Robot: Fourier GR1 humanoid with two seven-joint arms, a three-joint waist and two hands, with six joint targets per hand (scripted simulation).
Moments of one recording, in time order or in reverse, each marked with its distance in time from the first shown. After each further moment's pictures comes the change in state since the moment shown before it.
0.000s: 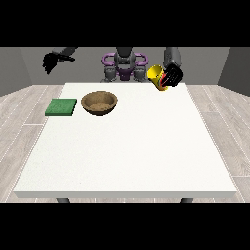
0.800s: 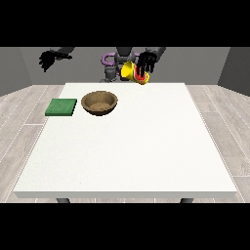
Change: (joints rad) left arm -0.243 -0.083 -0.291 0.032 -0.501 0.010 0.489; right arm -0.042 -0.027 -0.005 0.096 0.000 0.041 -0.016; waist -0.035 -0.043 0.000
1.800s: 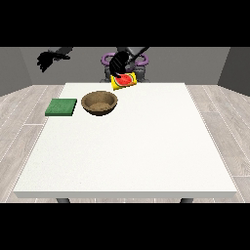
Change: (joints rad) left arm -0.139 -0.184 -0.474 0.090 -0.598 -0.393 0.145; right arm -0.011 -0.030 -0.017 0.098 0.006 0.037 -0.056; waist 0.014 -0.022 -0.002
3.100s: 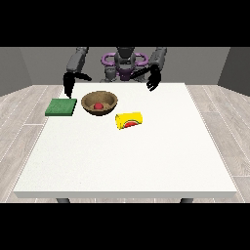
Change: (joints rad) left arm 0.480 -0.045 0.676 -0.560 1.322 0.308 -0.398; right arm -0.101 0.214 0.046 -0.087 0.036 -0.295 0.075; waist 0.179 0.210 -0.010
